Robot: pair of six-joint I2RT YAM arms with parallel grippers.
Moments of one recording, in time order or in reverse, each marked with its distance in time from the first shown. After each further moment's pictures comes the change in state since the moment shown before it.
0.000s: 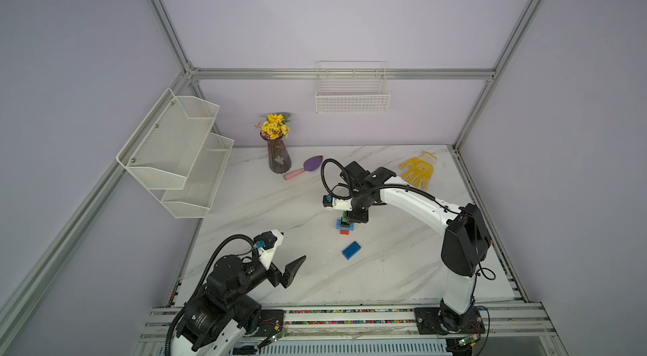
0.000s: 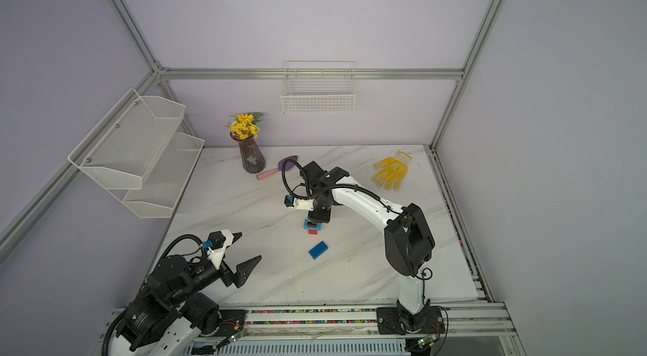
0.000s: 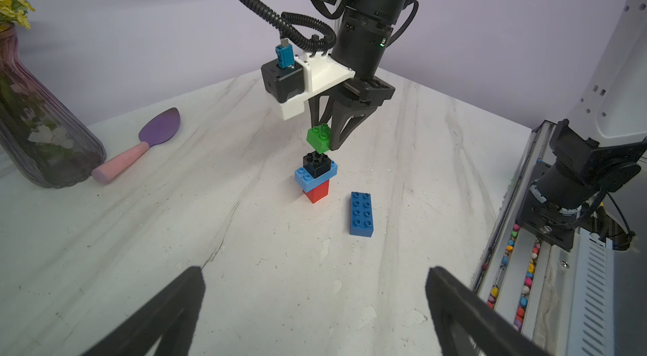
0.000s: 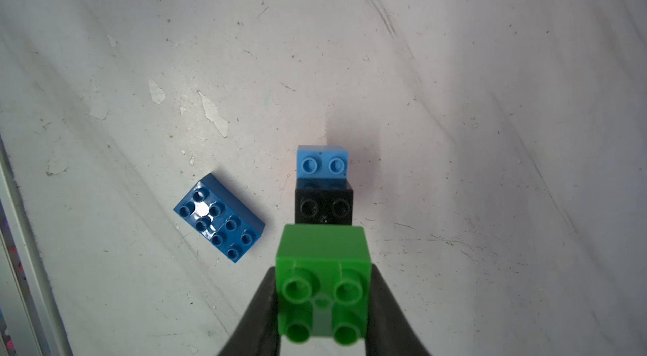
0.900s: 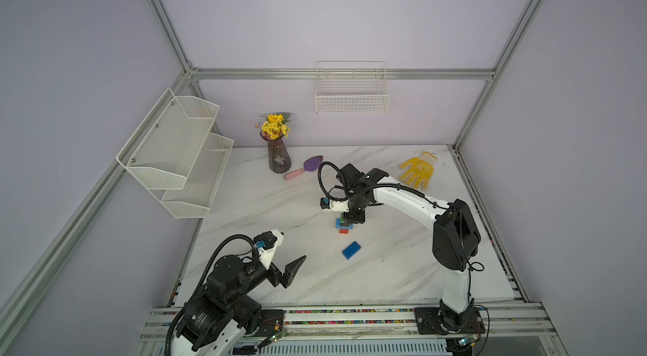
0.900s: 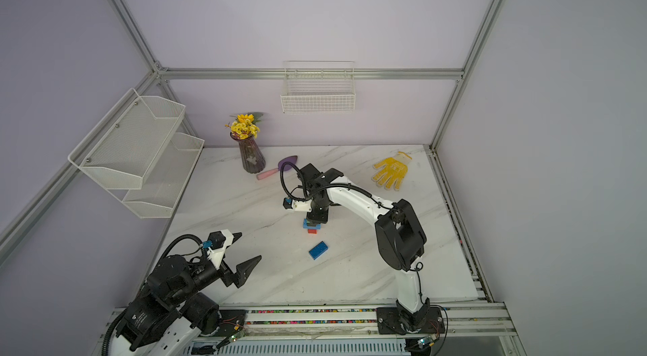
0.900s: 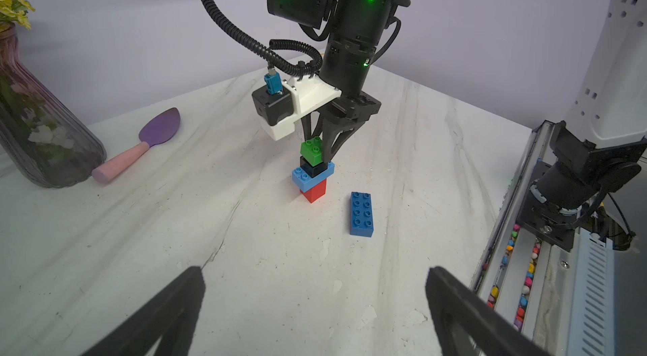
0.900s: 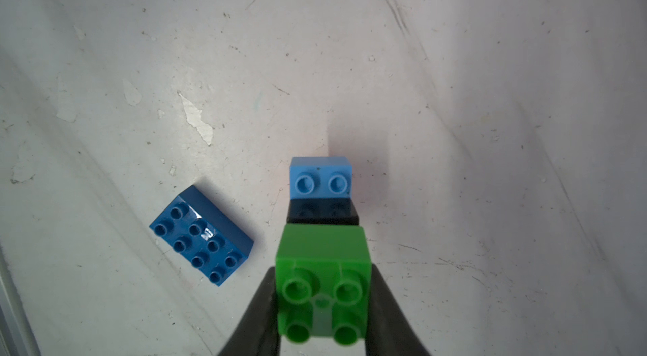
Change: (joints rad) left arm 0.000 0.000 0.000 0.000 0.000 0.000; right arm 0.000 0.076 0.029 0.013 0.002 -0.020
